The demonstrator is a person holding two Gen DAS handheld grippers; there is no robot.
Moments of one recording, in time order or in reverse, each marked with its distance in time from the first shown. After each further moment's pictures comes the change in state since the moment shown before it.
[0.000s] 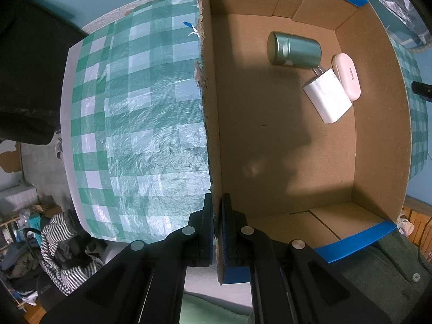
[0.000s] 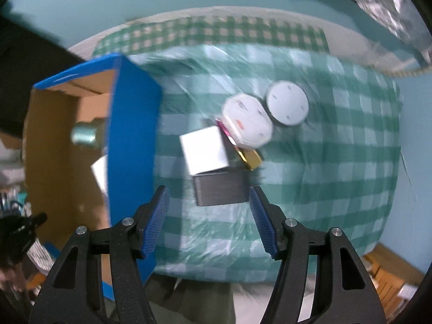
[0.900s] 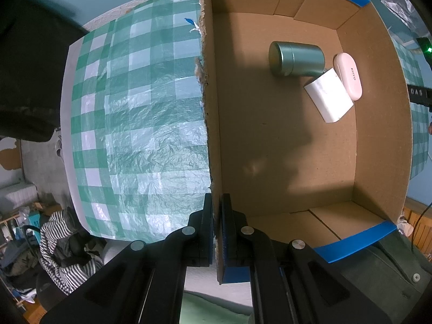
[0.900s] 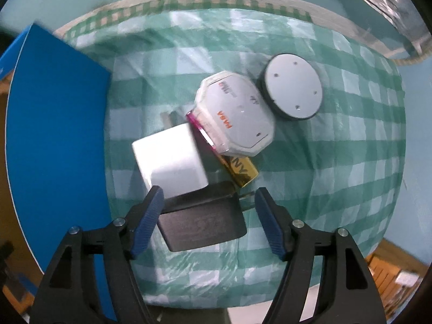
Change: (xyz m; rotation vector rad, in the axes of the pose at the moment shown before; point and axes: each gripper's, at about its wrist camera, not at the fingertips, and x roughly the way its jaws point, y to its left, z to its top) left arm 0.000 0.000 -0.001 -0.009 0.007 -0.004; right arm 0.072 0.003 0.023 0.007 0.060 -0.122
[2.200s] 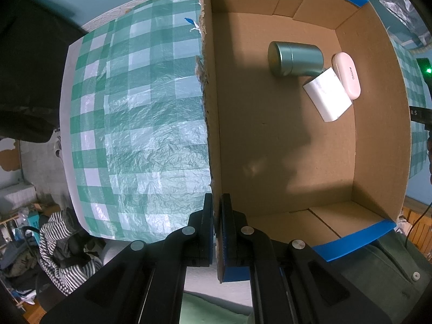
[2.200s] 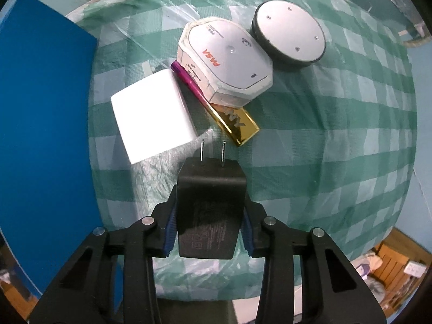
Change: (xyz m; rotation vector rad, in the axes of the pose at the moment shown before) left arm -0.001 0.003 0.000 0.003 -0.002 -0.007; right arm 0.032 -0.010 -0.015 0.054 0.050 0.039
